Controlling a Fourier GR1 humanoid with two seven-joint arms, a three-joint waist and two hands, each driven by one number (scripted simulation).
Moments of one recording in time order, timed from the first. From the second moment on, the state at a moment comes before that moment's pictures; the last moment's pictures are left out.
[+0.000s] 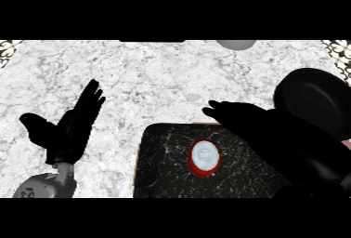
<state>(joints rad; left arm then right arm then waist) -0.14 0.26 -0.19 -1.68 0.23 0.26 0.28 -0.68 -0.69 0.54 -2.09 -0.16 0.42 0.92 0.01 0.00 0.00</state>
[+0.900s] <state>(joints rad) -0.14 0.22 -0.14 -1.65 0.19 0.21 0.28 -0.57 -0.42 0.62 -2.07 0.12 0.43 0.98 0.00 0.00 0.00</state>
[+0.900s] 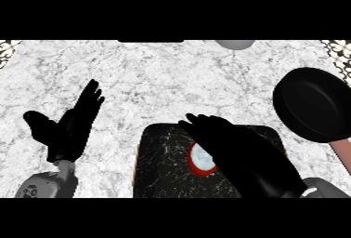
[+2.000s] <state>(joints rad) -0.12 0.19 -0.12 -1.70 0.15 0.18 0.33 -0.51 -0.29 0.73 -1.80 0.42 0.51 0.92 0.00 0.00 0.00</state>
